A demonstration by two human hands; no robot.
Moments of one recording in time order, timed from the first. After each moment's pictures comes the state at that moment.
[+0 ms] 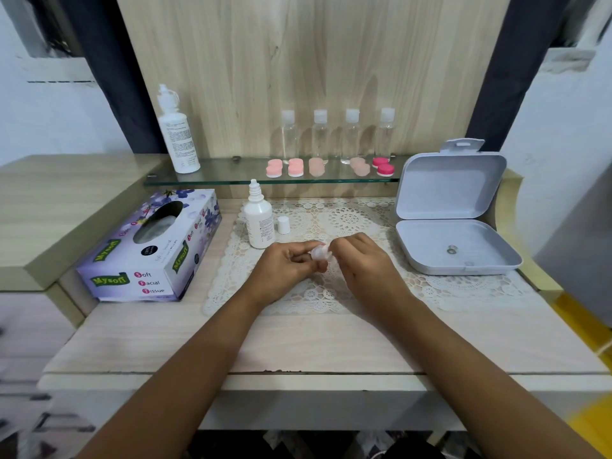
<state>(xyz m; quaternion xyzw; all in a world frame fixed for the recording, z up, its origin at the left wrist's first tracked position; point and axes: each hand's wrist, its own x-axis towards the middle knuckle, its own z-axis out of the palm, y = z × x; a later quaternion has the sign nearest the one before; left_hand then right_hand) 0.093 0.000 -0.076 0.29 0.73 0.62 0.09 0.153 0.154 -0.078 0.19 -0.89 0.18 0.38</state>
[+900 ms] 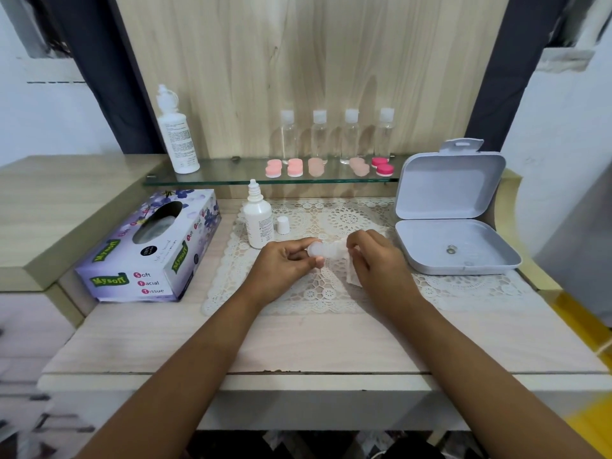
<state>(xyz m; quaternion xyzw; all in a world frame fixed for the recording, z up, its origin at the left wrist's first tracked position) 0.086 0.000 -0.084 0.25 0.73 0.64 0.07 0.151 0.169 -0.083 0.07 -0.90 0.26 0.35</state>
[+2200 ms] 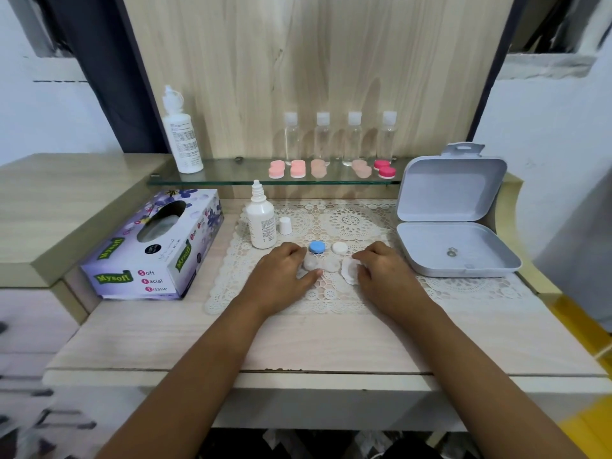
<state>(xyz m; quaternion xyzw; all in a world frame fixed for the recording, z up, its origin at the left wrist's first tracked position) 0.080 -0.007 -0.097 0.31 0.92 0.22 -0.09 0.154 0.175 -0.089 0.00 -0.96 0.18 0.23</state>
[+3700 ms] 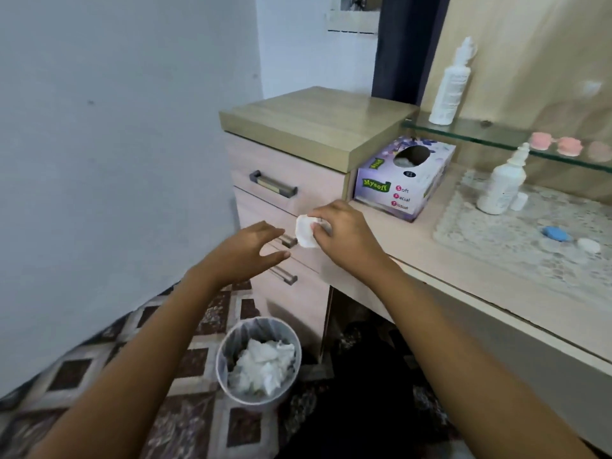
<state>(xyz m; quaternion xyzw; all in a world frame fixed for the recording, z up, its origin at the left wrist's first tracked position) 0.248 -0.343 -0.105 0.05 0.98 0.18 -0.08 0.187 -0.158 -0.075 0.35 -0.88 0.31 0.11</state>
